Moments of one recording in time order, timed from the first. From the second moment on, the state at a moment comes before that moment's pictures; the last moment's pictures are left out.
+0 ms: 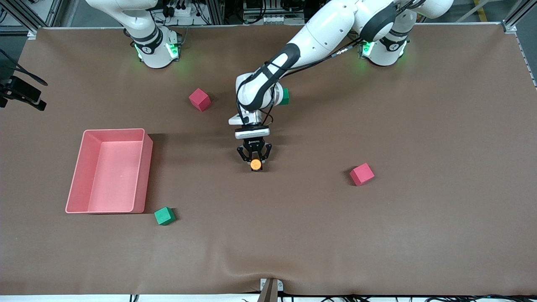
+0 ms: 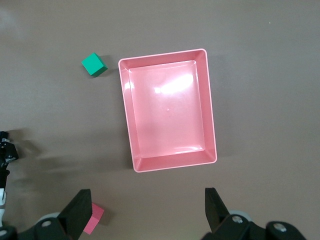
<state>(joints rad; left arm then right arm) -0.88 1.03 -0.17 -1.40 1.66 2.17 -2.27 0.01 -0.01 -0.07 -1.48 -0.01 1.49 0.03</state>
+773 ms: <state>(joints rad) -0.91 1.05 -0.15 -1.41 1.74 2.11 -2.32 0.01 -0.01 -0.07 -1.48 -0.01 1.48 0.03</state>
